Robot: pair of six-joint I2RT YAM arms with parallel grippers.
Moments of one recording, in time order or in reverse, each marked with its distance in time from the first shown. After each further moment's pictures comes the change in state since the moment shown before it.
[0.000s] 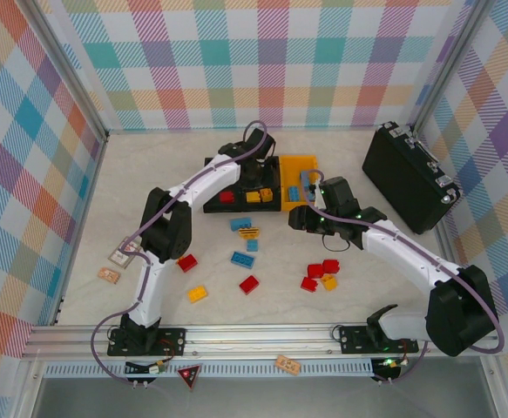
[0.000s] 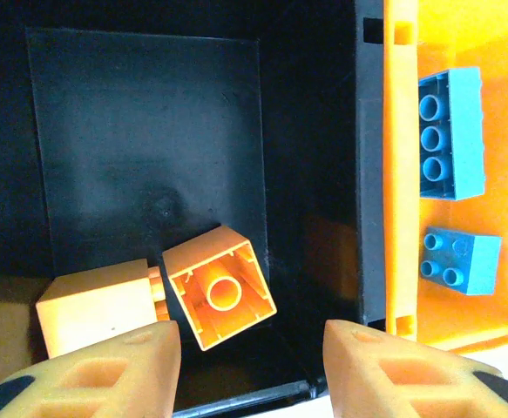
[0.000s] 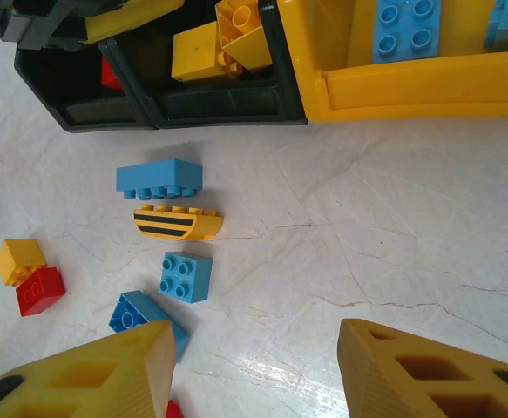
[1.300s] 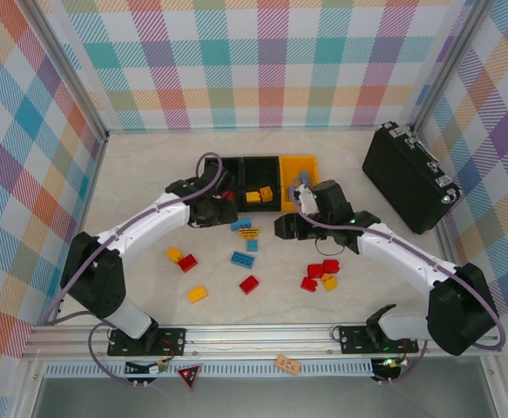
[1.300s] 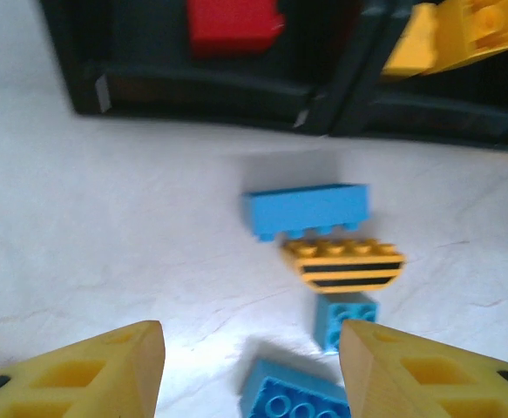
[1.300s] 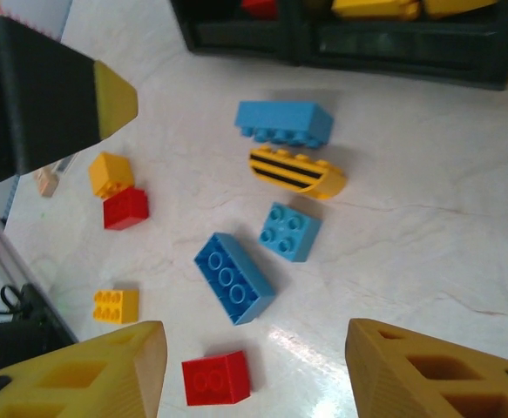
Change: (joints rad) left arm 0.027 -0.688 -0.804 0.043 -0.137 -0.061; right arm 0.090 0.016 -0.023 0.093 -0.204 -0.097
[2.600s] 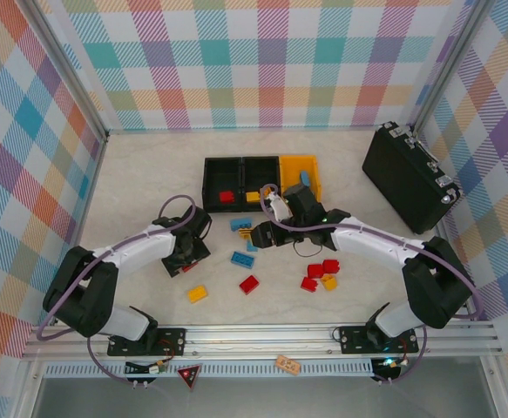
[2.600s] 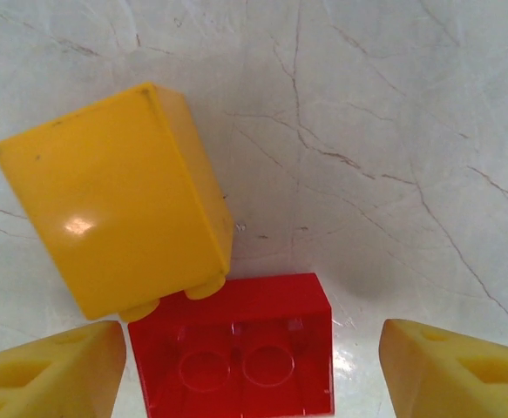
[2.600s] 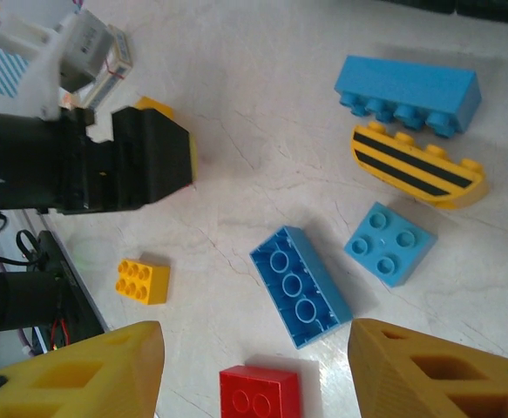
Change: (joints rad) left arm 0.081 -0.111 -0.444 0.041 -0.079 -0.391; right arm 0.129 0.181 0.083 0.083 -0.042 -0.023
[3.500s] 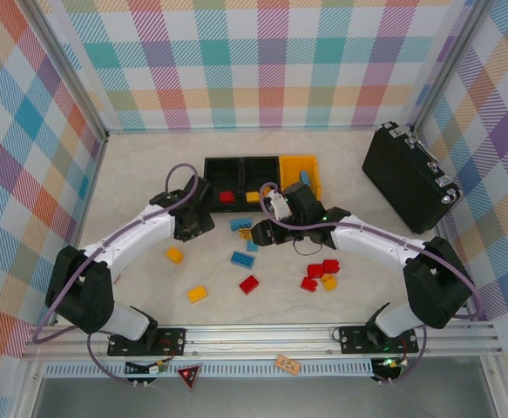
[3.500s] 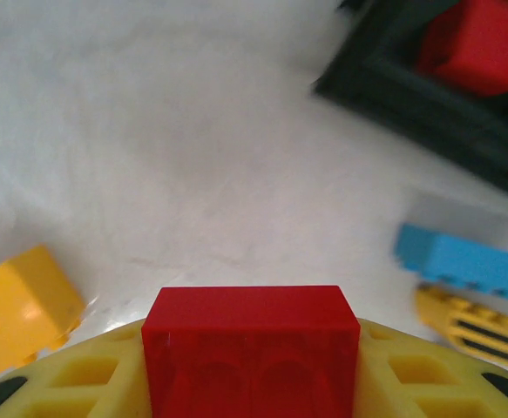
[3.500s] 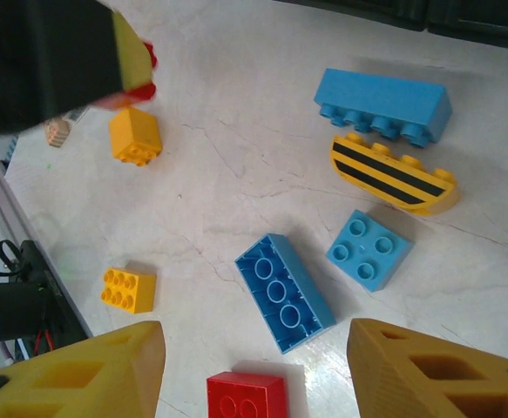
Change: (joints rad) left arm -0.014 0.025 0.322 -0.059 -0.032 0.167; right arm 0.002 -0.002 0.022 -0.039 0.057 -0.007
